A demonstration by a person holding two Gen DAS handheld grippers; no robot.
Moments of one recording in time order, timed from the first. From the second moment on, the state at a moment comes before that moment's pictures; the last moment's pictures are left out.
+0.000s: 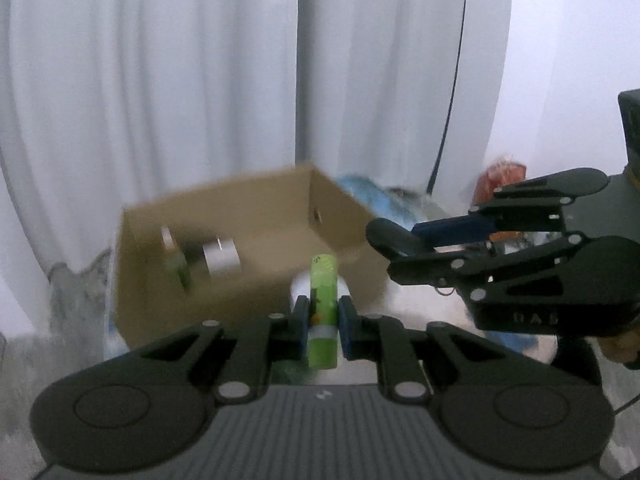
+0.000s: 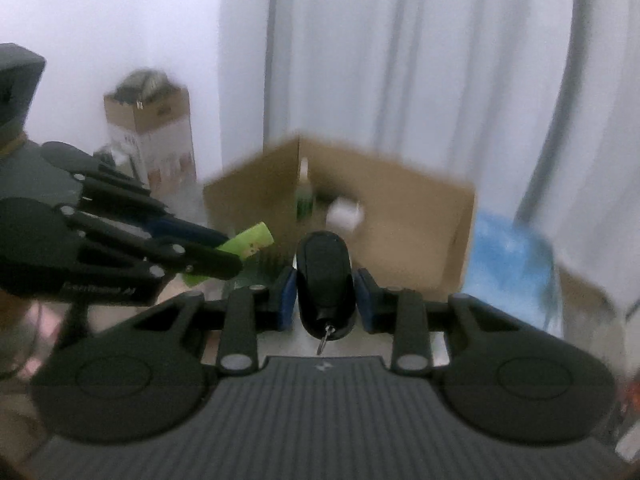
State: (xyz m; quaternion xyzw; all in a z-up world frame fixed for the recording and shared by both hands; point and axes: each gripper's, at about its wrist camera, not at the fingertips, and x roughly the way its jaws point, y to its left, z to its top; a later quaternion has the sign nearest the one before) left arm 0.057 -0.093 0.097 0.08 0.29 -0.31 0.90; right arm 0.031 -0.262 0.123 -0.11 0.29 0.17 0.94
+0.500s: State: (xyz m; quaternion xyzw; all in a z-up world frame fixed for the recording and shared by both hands) left arm 0.307 -0.150 0.055 0.07 0.50 -0.26 0.83; right arm 0.288 -0.277 0.080 -0.10 0.44 0.14 0.88
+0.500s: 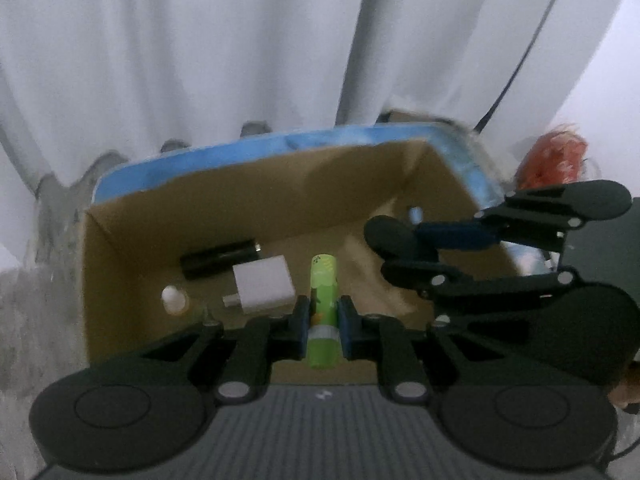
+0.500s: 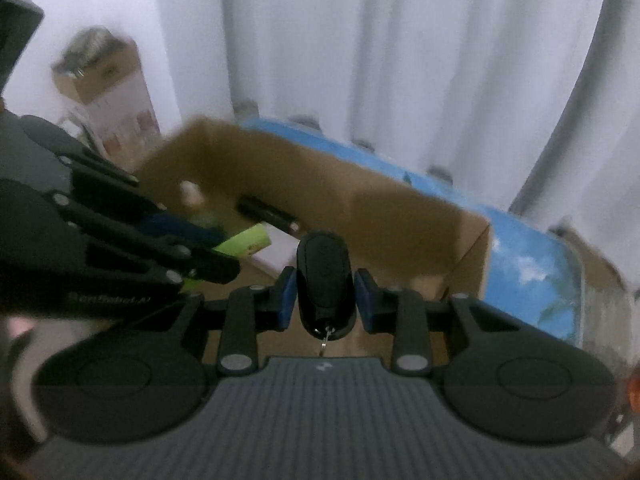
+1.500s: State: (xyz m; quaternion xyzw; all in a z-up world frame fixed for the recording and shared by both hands) left arm 0.354 -0.142 0.038 0.00 0.54 -0.24 0.81; right arm 0.351 -0.290 0.041 -0.09 0.47 0.11 0.87
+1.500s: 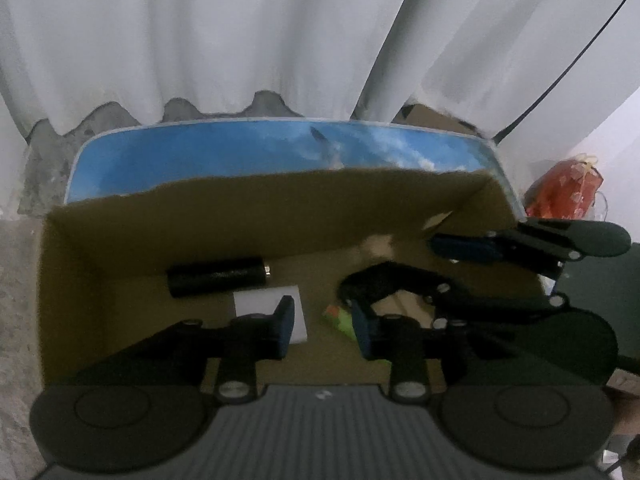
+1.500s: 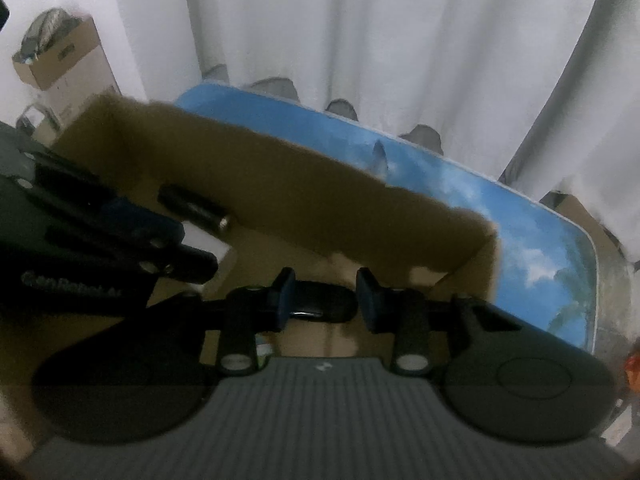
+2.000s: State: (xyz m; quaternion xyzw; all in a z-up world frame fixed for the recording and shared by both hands) left arm 0.224 -0.066 0.163 -0.02 0.40 -0.26 0.88; right arm 0.198 -0.327 0.151 0.00 0.34 0.13 0.93
